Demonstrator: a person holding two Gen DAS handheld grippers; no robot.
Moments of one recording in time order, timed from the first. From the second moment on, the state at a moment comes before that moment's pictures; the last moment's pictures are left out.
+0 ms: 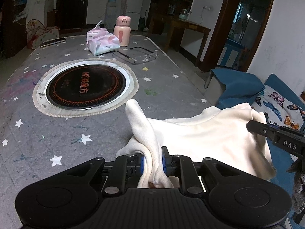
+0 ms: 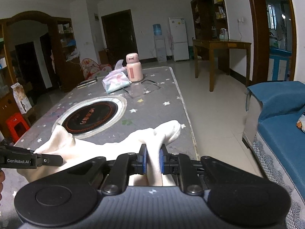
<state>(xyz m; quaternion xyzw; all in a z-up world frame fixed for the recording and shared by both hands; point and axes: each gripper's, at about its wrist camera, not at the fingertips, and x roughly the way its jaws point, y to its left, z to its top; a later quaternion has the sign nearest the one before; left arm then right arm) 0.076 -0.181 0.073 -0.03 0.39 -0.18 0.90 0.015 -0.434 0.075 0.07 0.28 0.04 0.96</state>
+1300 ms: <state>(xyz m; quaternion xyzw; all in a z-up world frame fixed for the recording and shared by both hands) 0.089 -0.169 0.035 -0.02 0.43 -0.15 0.89 0.029 -0.450 0.027 0.06 0.34 0.01 0.94</state>
